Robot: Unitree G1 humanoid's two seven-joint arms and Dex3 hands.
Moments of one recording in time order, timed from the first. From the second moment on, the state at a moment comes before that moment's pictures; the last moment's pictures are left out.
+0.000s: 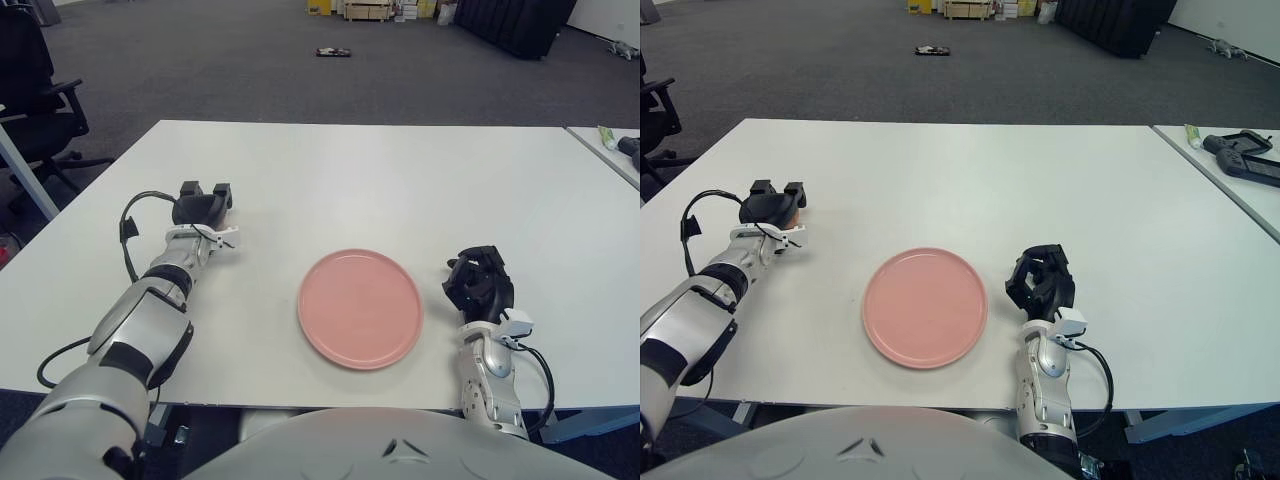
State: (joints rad) left arm -0.68 0.42 -0.53 1.32 0.73 -0.15 0.49; right arm 0.25 0.11 -0.09 0.08 0.22 -0.32 -0.18
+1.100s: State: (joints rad) left arm -0.70 0.42 -0.50 1.32 0.69 -0.17 0.45; right arm 0.25 0.11 -0.09 0.09 0.22 -0.32 -0.18
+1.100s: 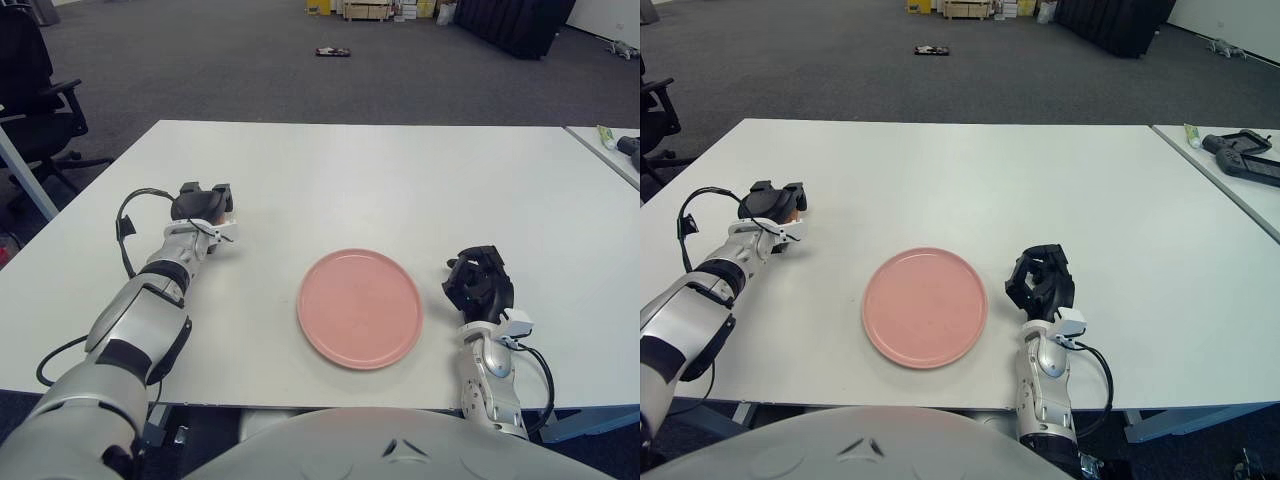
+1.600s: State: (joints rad) left arm -0.70 0.42 -0.50 1.30 0.69 -0.18 0.46; right arm 0.25 0.11 -0.10 0.09 0.22 -0.32 -0.17
